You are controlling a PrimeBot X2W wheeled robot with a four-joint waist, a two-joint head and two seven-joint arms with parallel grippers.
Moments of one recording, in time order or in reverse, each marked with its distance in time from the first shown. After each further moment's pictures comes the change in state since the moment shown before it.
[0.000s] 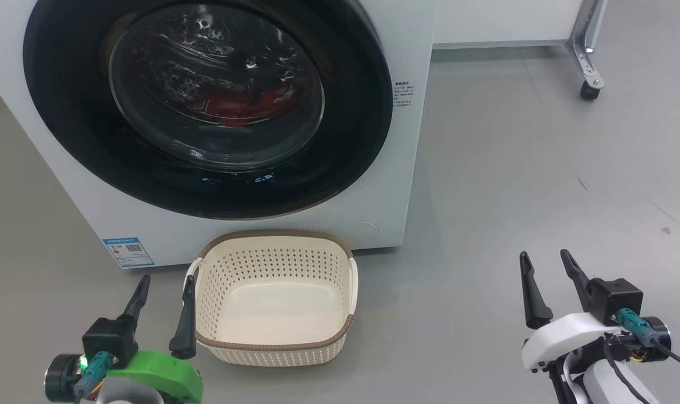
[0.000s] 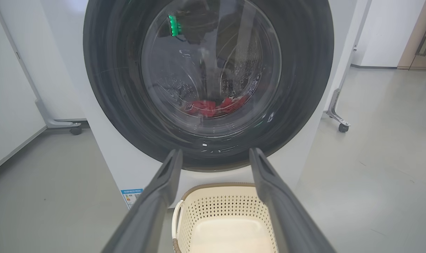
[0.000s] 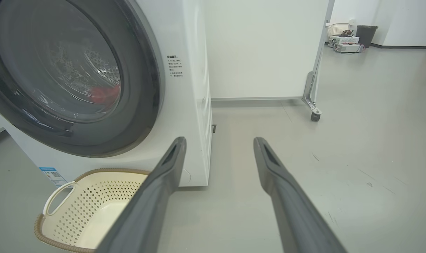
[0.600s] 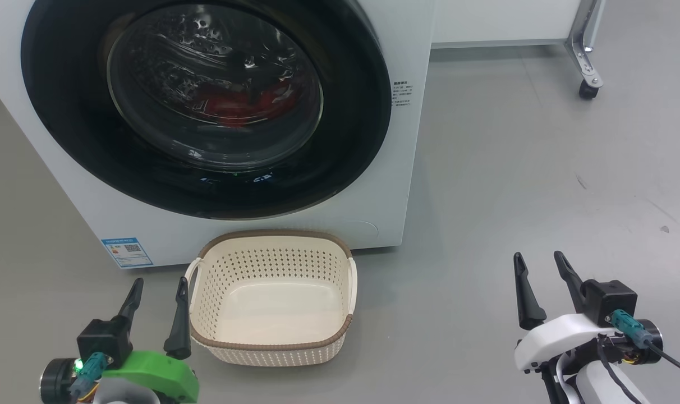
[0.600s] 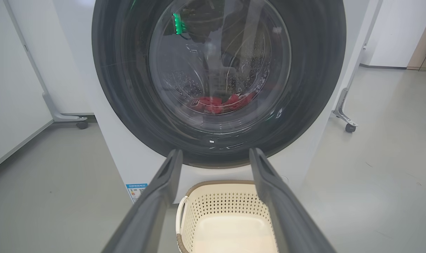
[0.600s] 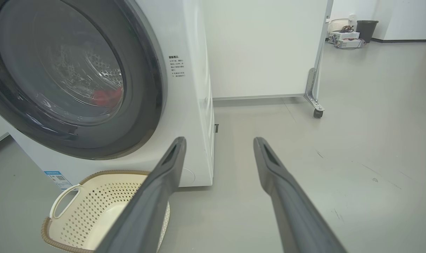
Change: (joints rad) left arm 0.001 -0.013 0.029 0.025 0.004 0.001 0.000; right arm 0.003 0.029 -0.008 0.000 -0.002 -0.001 0.000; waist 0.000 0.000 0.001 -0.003
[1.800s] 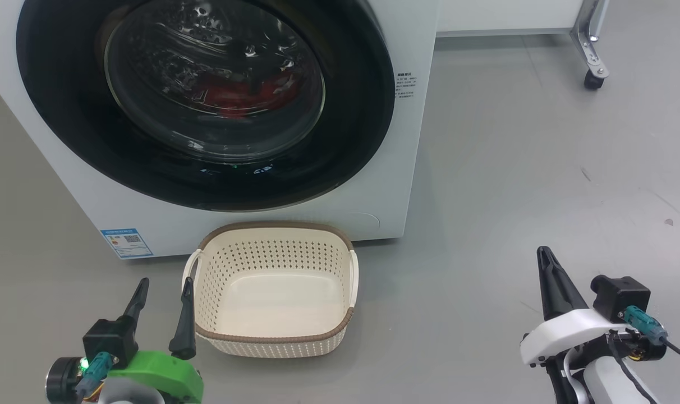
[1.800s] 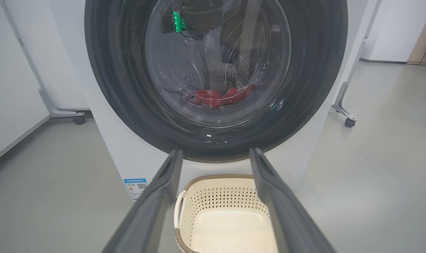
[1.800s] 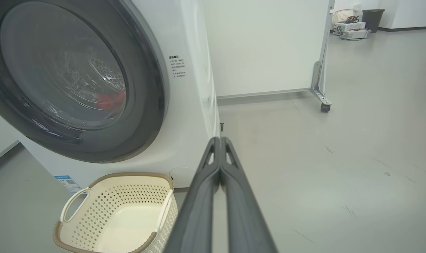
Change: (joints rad) left arm -0.001 -0.030 0.028 0.014 0.042 -0.022 0.000; right arm -0.002 0.010 -0.040 -0.007 0.029 0.059 0.000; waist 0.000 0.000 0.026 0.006
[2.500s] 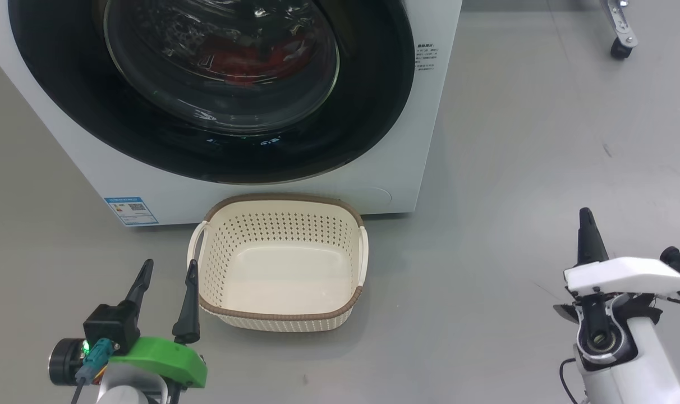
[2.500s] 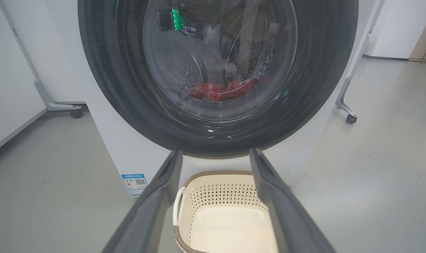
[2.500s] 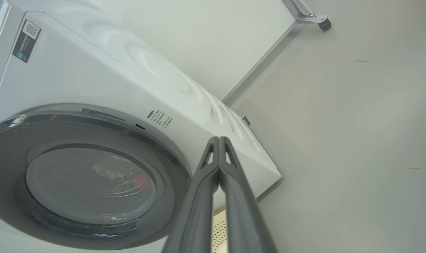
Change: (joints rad) left arm -0.032 -0.012 0.008 -0.018 0.016 -0.025 0.000; right arm -0.106 0.089 -0.213 0.008 0.553 0.145 0.107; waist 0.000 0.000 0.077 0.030
